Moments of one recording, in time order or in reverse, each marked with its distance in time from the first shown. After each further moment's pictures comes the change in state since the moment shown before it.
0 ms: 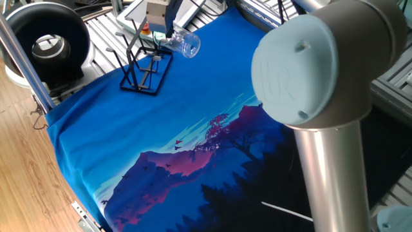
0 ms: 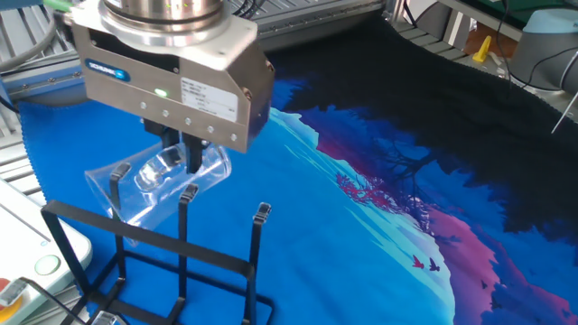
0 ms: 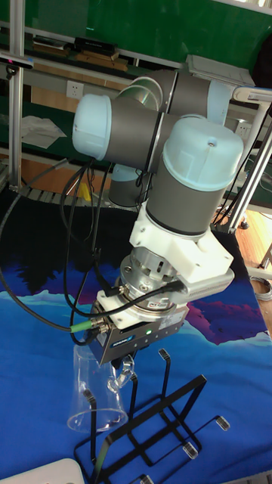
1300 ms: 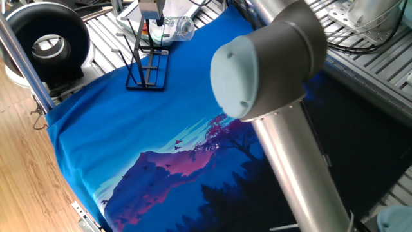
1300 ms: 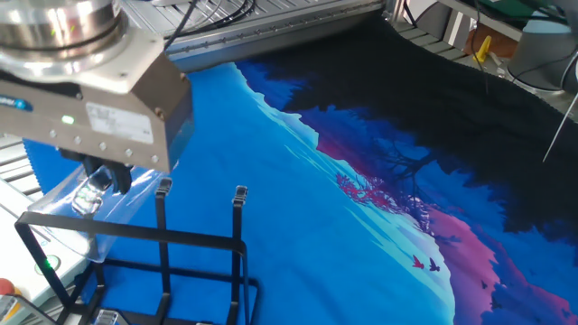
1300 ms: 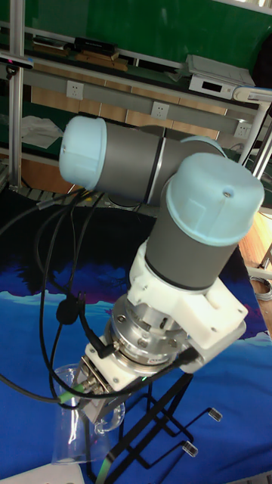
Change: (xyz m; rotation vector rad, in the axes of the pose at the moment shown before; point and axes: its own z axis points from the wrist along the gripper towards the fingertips) arm -0.044 -0.040 0.015 0.020 0.054 -0.135
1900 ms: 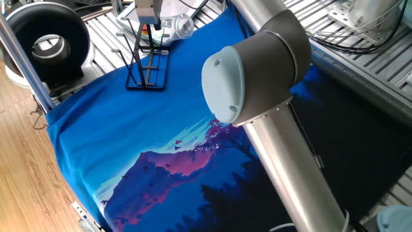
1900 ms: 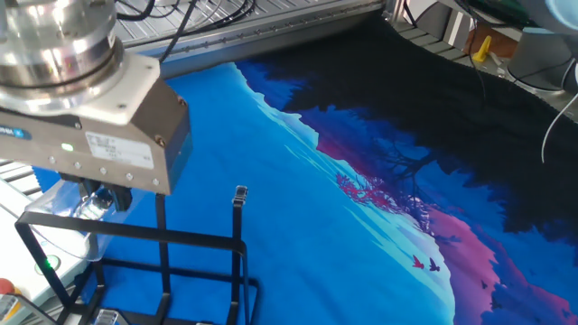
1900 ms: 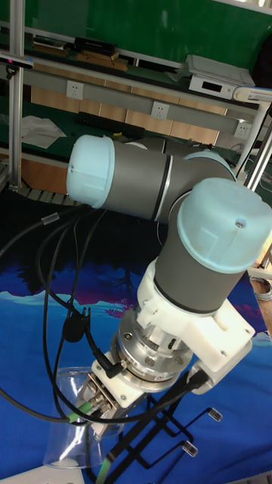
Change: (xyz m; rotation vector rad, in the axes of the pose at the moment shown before) arm -0.008 0.004 0.014 -0.009 0.021 -0.036
